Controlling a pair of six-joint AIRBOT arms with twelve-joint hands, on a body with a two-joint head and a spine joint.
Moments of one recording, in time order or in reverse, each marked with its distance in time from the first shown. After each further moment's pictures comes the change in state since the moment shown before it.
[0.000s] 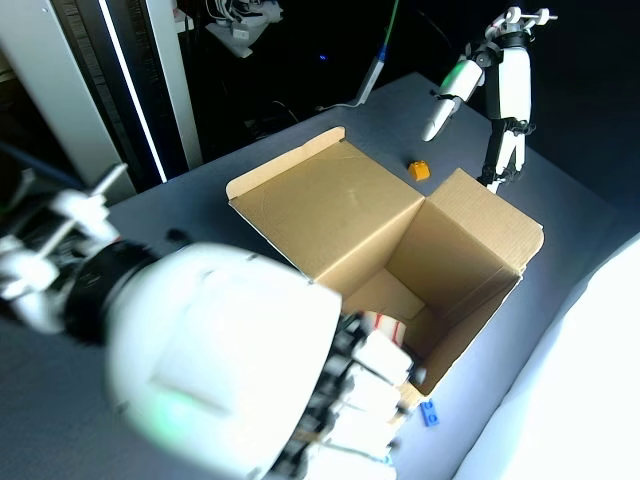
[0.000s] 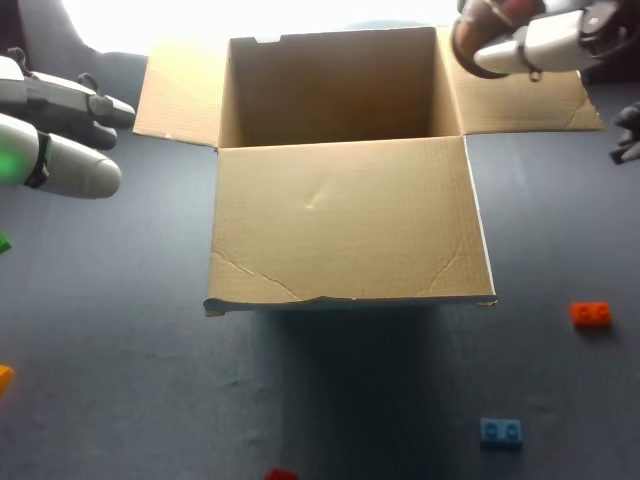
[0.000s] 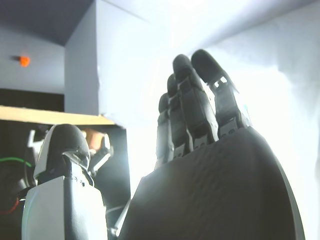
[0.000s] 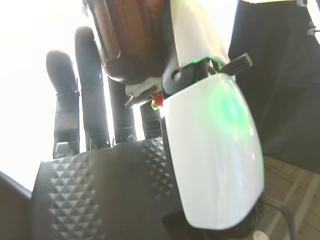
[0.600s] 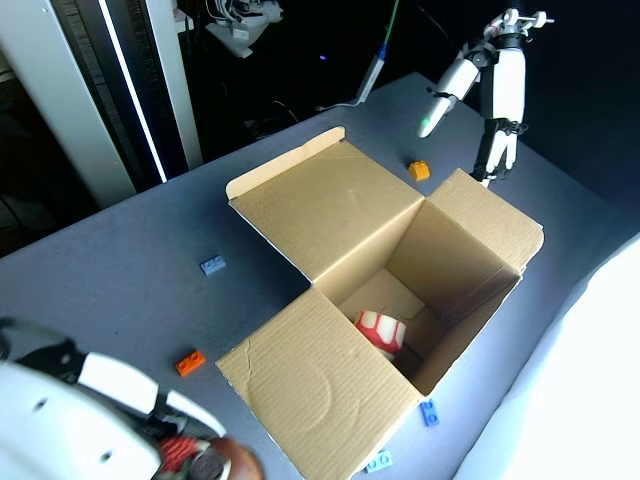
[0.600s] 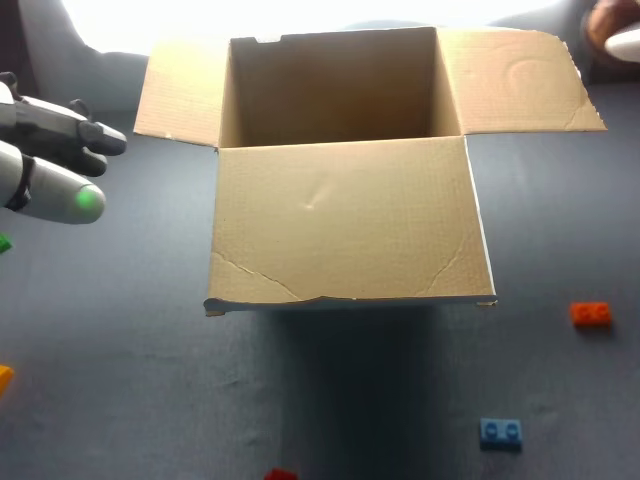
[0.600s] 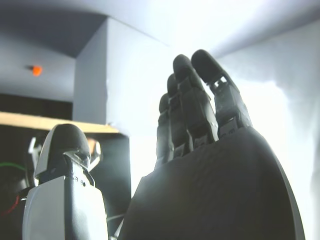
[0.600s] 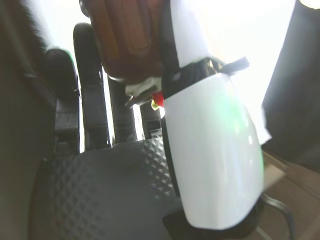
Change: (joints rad) left arm 0.001 0.021 0.001 0.026 -0.093 0.001; right arm -0.056 0.169 0.003 0.010 0.000 0.070
